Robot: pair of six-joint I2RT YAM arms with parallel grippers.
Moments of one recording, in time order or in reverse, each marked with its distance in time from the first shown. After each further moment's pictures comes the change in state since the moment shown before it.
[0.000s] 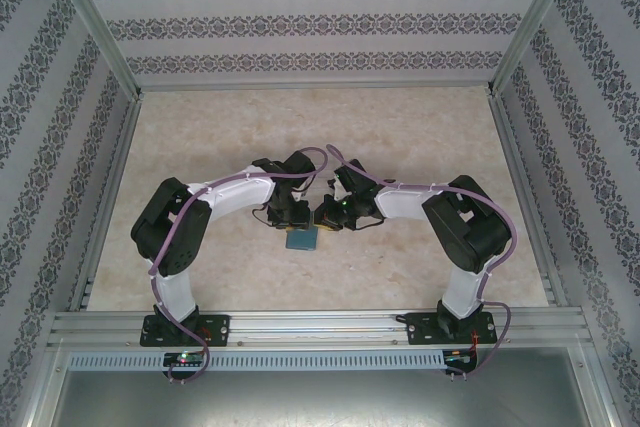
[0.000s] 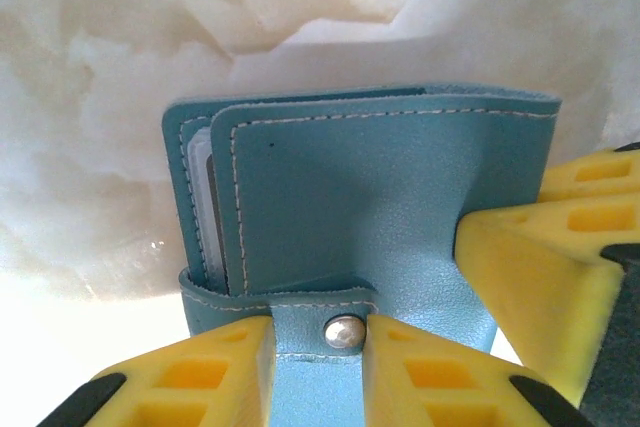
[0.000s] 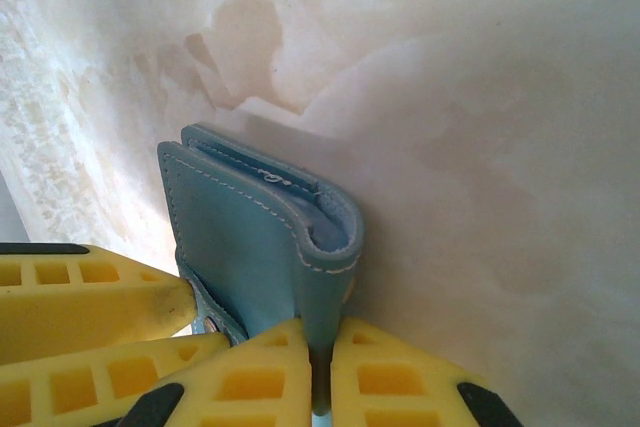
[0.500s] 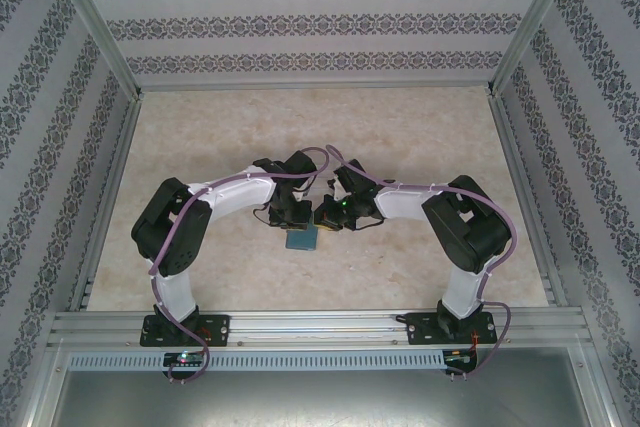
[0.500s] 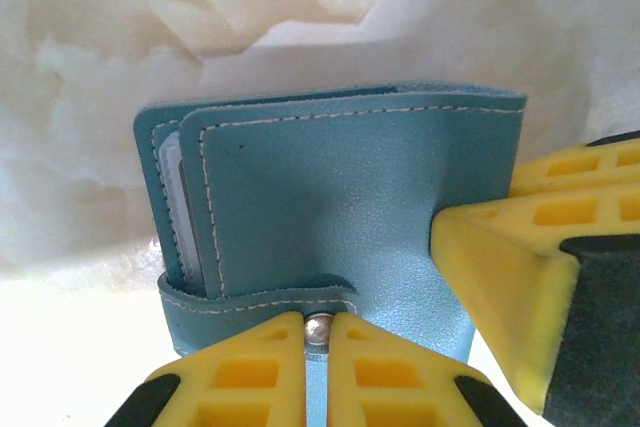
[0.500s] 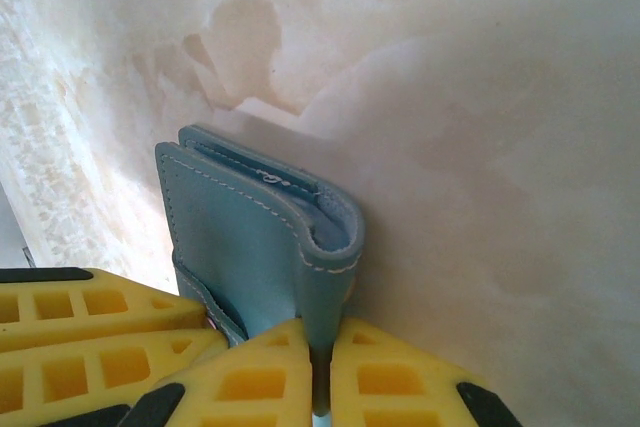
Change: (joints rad) left arm -0.006 -0.001 0.003 0.006 0.006 0.010; right arm 0.005 0.000 0.000 -0.001 0.008 0.000
